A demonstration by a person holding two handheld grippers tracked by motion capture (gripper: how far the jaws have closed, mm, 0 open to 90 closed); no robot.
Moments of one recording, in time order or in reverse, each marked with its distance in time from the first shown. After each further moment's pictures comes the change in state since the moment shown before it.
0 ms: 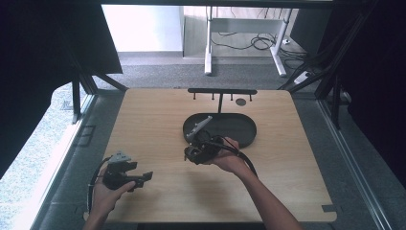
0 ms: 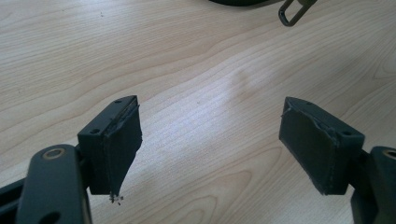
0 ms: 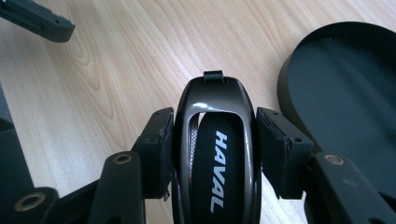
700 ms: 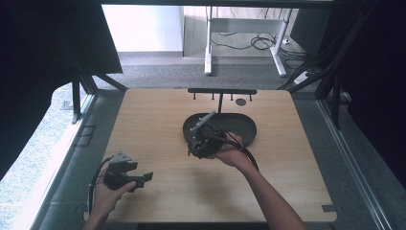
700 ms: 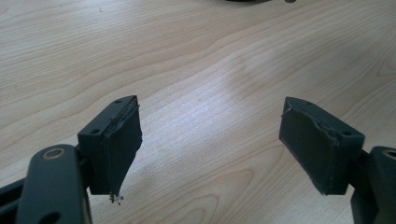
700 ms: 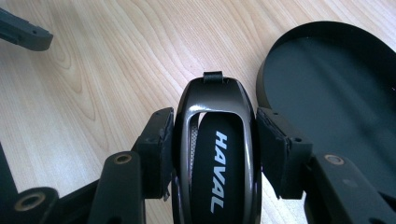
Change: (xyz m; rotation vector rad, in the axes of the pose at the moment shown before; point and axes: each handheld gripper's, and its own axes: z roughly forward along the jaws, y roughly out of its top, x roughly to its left) left arm 0.000 -0.001 0.003 0.014 0.002 0.002; right arm -0.016 0.003 -0.004 0.002 -0.025 0.023
